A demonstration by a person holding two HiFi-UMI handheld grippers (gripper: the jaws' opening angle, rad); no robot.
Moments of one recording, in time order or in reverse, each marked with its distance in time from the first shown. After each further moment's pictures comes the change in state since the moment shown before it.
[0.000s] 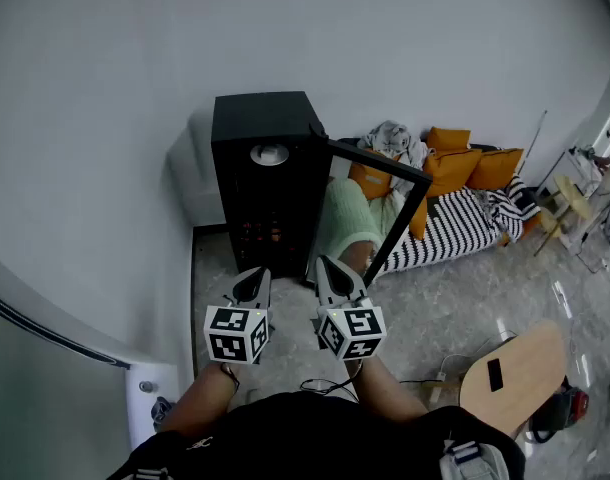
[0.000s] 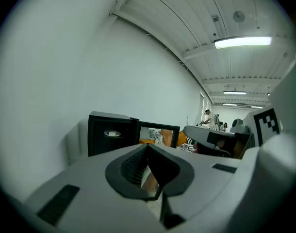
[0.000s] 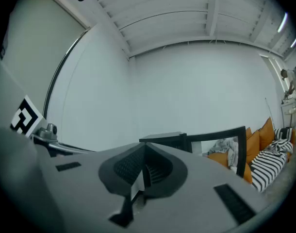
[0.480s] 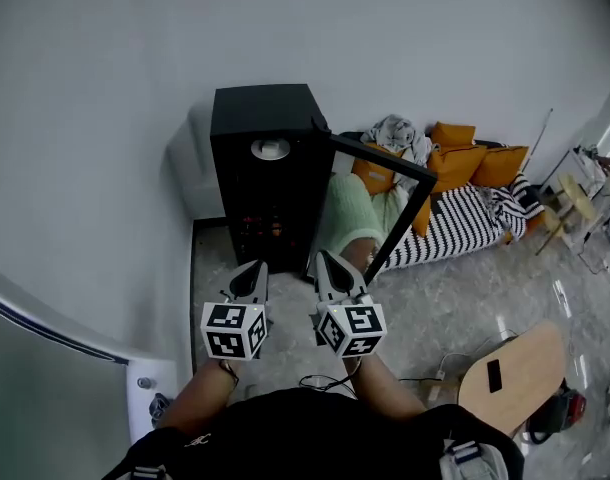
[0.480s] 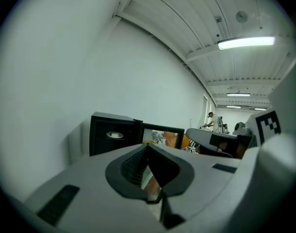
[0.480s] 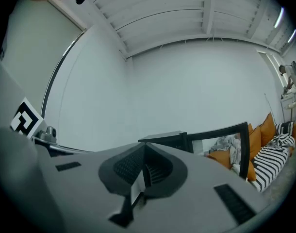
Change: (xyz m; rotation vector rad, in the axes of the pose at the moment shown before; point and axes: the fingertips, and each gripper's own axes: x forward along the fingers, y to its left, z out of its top) left arm 0.020 0.012 0.006 -0.023 -0.031 0.031; right arm 0.019 -0.014 -0.002 0.029 -0.011 0.002
